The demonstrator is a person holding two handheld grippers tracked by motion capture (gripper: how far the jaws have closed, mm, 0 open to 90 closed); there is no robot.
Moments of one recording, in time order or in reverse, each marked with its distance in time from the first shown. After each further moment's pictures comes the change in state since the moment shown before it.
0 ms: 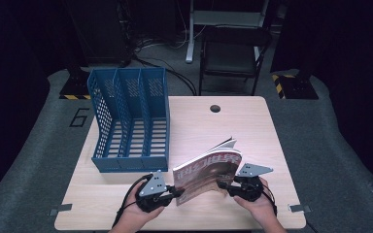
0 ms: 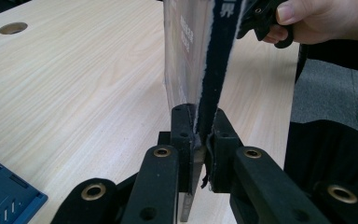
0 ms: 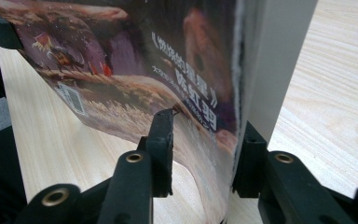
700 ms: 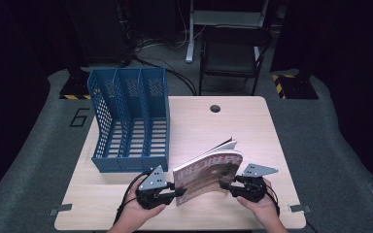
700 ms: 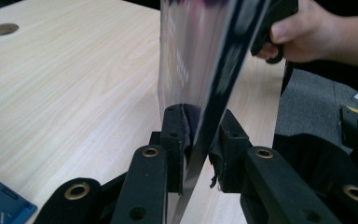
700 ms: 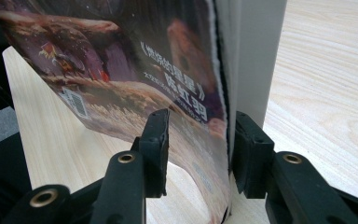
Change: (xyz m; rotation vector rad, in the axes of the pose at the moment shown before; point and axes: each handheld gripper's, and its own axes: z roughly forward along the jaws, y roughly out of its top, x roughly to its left) left arm 0.003 0.019 -0.006 -0.010 -0.033 -0.044; right arm -0.003 -0.003 -0.009 -0.027 0.002 0.034
